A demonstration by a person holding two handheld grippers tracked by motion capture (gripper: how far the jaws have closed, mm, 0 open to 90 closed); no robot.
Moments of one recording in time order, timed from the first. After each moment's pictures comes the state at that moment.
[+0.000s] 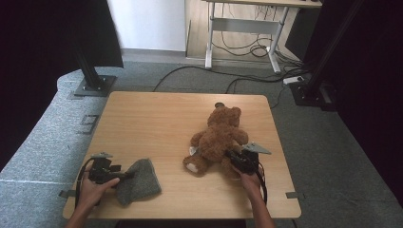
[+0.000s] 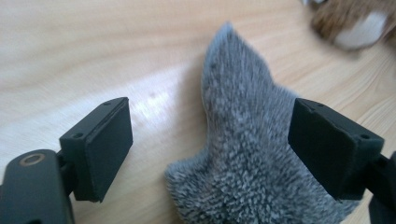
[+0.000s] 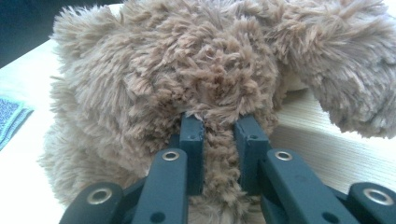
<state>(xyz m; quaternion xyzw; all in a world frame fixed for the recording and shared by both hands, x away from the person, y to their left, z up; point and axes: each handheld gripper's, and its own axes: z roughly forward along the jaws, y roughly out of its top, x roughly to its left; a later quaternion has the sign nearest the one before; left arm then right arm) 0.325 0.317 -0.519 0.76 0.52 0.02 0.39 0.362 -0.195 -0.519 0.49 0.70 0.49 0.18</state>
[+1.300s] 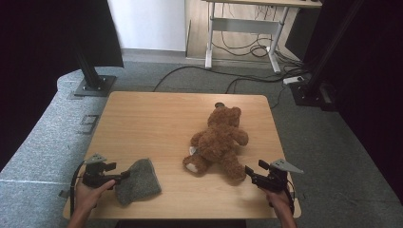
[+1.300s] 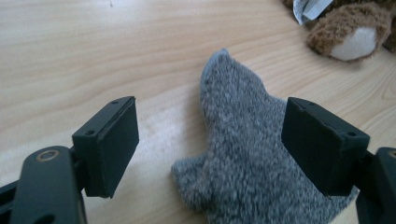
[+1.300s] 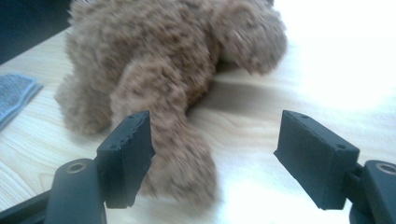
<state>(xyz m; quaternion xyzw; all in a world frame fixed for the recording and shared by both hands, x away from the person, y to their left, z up) 0.299 0.317 -0.508 0.76 0.50 0.10 0.40 0.299 -0.273 -0.515 0.49 0.69 0.50 0.19</state>
